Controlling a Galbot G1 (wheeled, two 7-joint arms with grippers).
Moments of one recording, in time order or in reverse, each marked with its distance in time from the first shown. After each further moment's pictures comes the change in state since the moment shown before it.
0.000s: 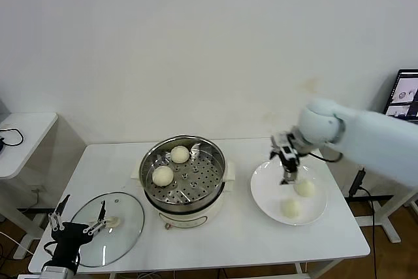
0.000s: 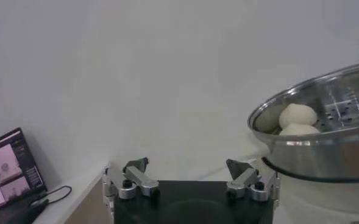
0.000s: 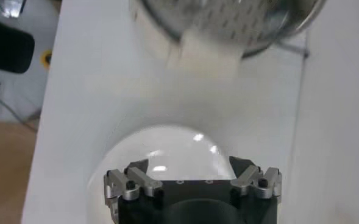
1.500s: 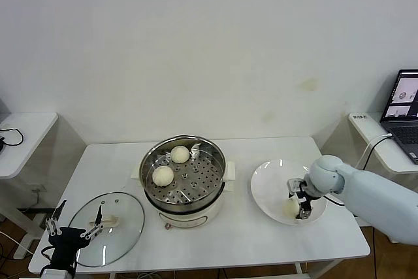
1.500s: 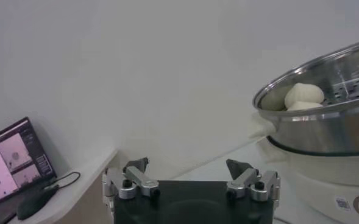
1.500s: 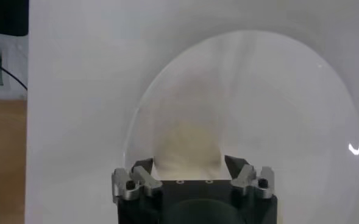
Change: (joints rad) left arm 0.000 -0.021 -0.010 0.026 0.022 -0.003 -0.003; right arm -0.495 0.075 0.325 -0.196 -0.236 0.044 0.045
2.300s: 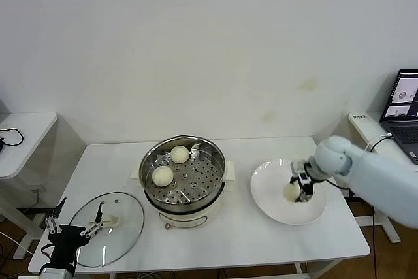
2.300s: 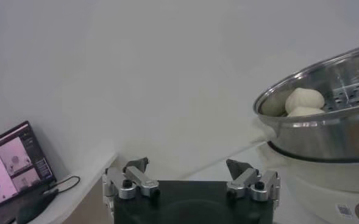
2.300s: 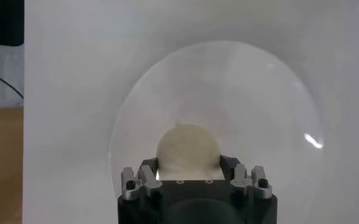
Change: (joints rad) left arm -0.004 0.014 -0.001 -0.009 -0.007 -0.002 -0.001; right arm 0.233 -0.029 -0.036 0.027 0.110 -0.007 -0.065
